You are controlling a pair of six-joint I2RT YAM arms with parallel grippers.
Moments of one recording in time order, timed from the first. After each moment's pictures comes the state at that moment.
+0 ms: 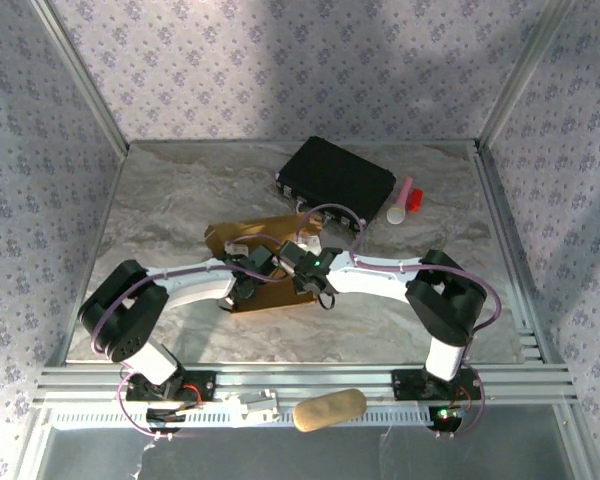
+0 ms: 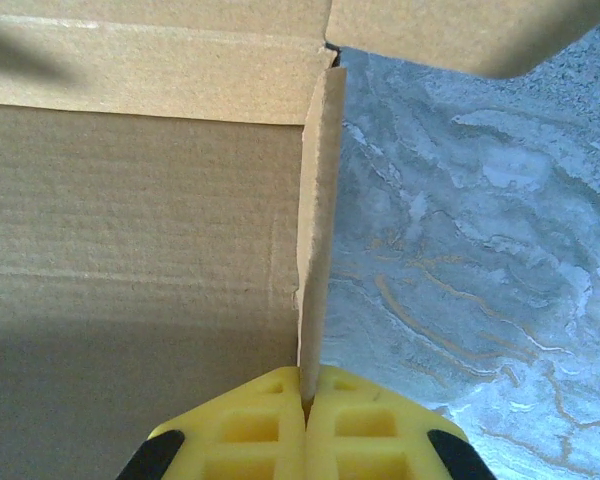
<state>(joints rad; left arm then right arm) -0.79 1.57 0.78 -0.61 -0.58 -0.77 0.99 1.77 1.13 -0.58 0.40 0.71</state>
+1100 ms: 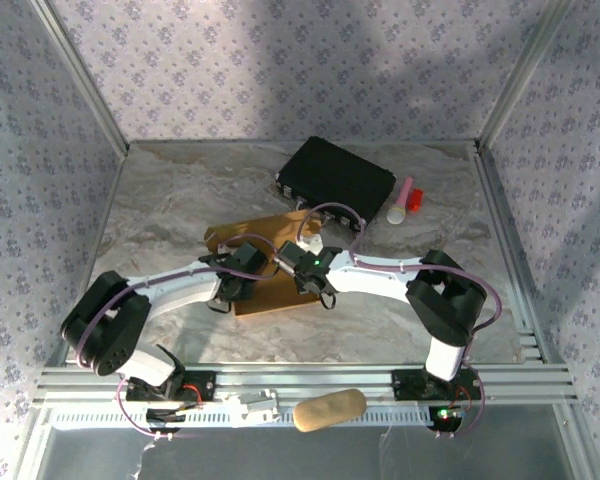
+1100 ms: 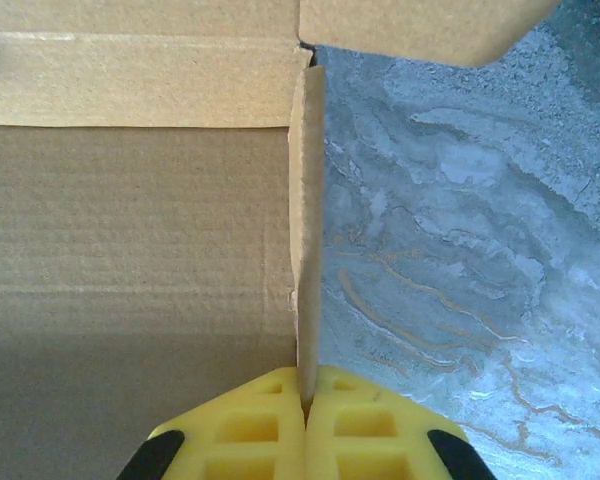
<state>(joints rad) -0.72 1.48 0.71 -0.57 -0.36 -0.71 1.00 1.77 1.15 -0.63 0.43 0.72</state>
